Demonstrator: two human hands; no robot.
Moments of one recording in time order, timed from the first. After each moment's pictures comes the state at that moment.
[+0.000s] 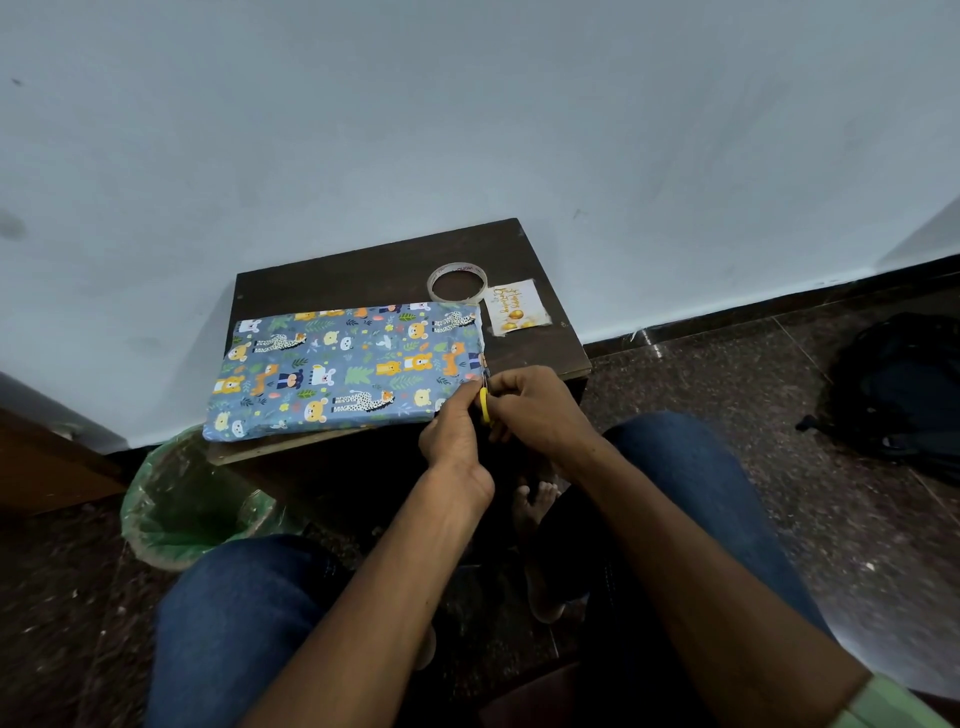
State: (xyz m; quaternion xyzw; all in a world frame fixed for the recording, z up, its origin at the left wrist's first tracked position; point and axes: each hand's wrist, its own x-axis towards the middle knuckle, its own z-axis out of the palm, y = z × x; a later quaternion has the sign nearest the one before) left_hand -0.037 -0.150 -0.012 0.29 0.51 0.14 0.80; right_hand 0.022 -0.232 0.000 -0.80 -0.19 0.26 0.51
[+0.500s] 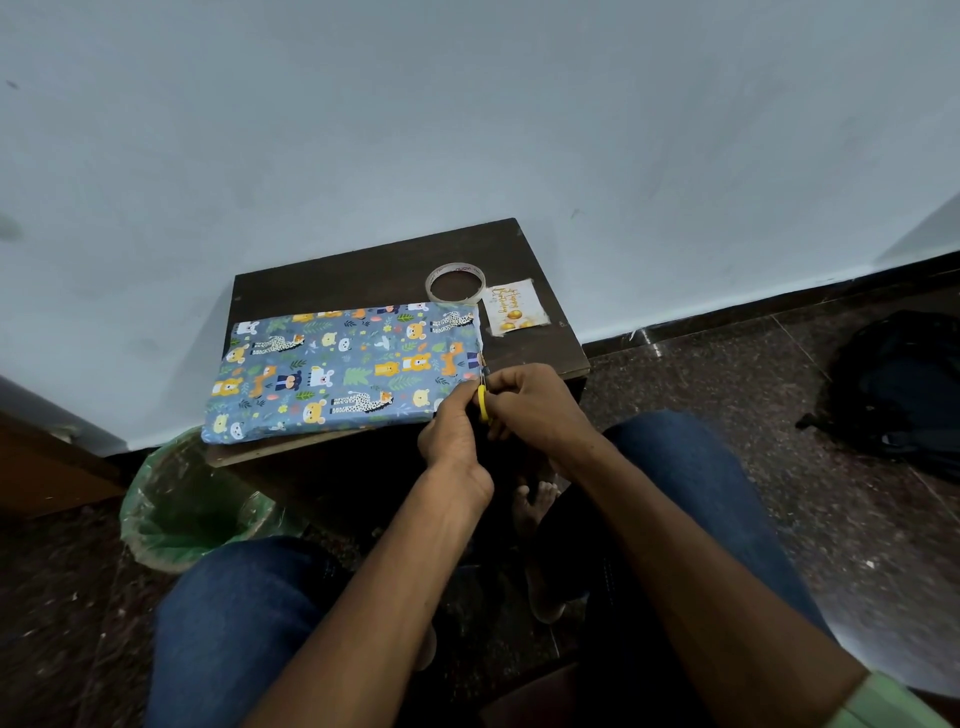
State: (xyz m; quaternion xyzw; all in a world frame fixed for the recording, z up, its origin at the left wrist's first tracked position) left_hand -0.036 -0.149 -0.013 0.29 0.52 0.14 0.79; right_hand 0.024 -0.230 0.000 -0.79 -0.18 0.27 0.52
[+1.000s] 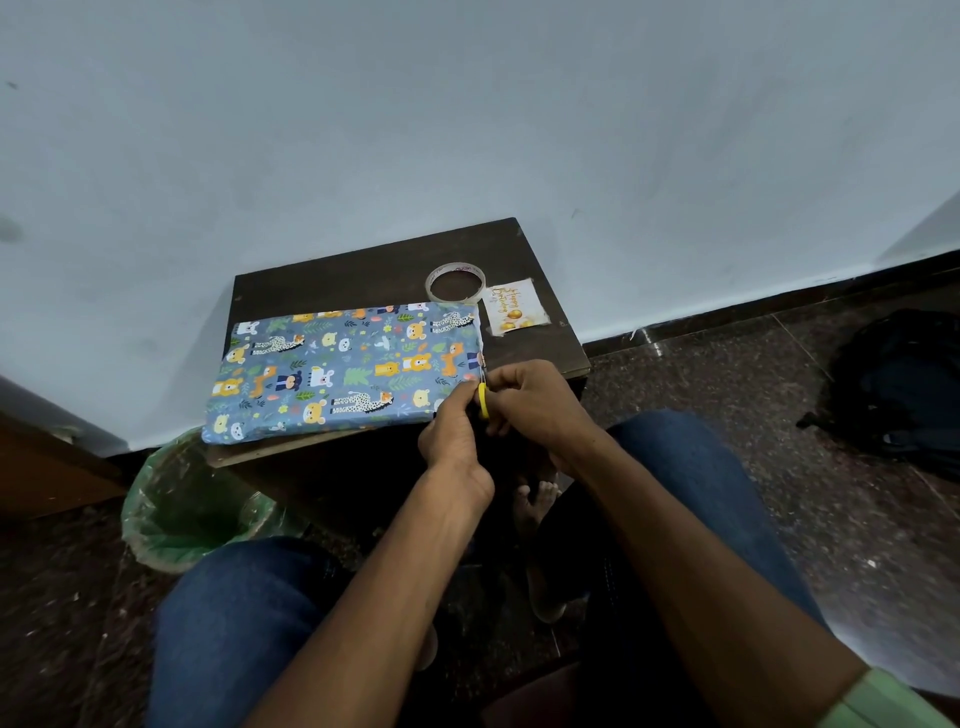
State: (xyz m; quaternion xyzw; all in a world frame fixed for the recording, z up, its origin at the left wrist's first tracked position) left_hand -0.036 -0.150 -0.014 0.29 0.52 0.15 0.79; right_hand 0.027 -0.229 0.000 -0.78 -0.17 0.28 0.54
